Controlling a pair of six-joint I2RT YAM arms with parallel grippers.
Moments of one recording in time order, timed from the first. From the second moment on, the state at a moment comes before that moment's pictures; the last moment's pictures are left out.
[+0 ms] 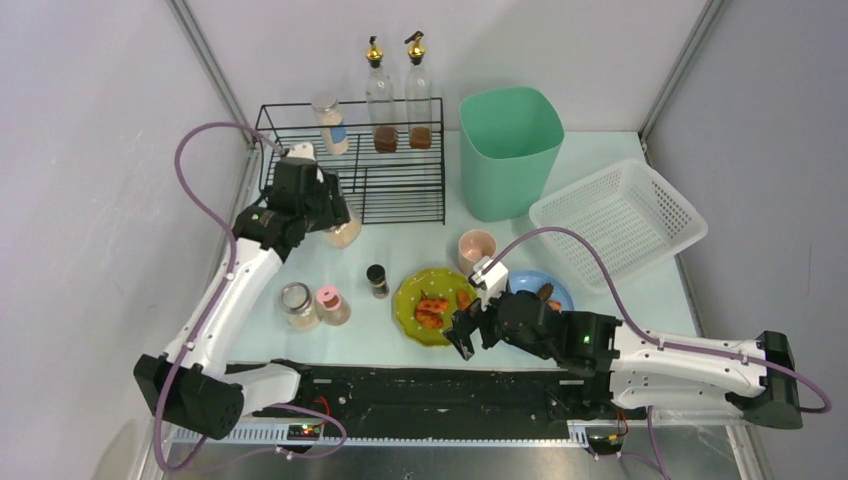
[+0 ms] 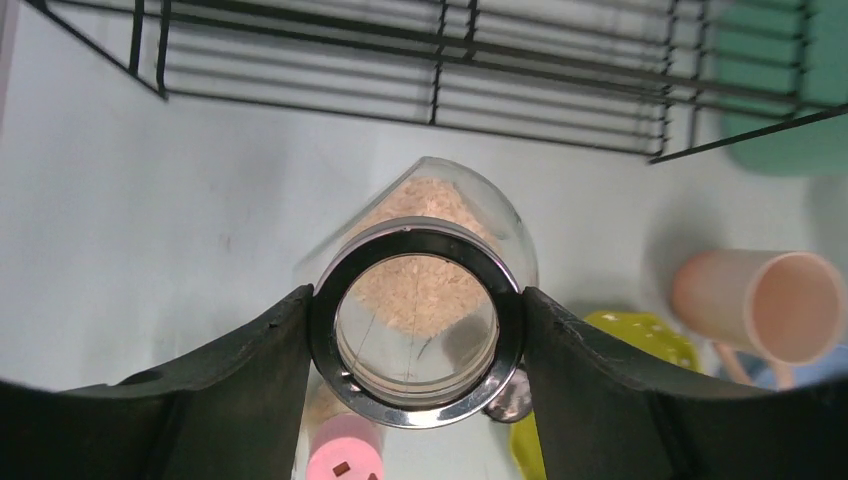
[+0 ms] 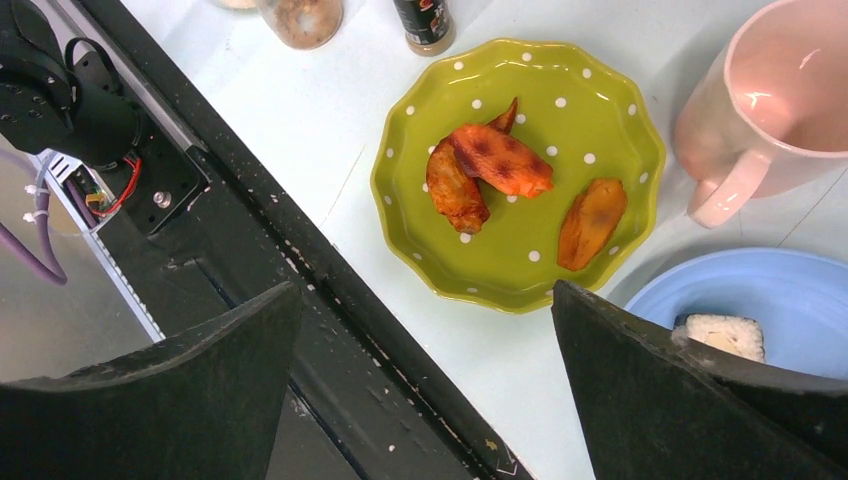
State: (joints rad) left arm -0.29 1.19 1.17 -0.72 -0.23 -0.40; right arm 1.30 0.89 0.69 -0.30 0.34 0.41
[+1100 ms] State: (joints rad) left arm -0.36 1.82 2.13 -0.88 0.00 -0.37; right arm 1.43 0.56 0.69 -0.54 0.50 0.47
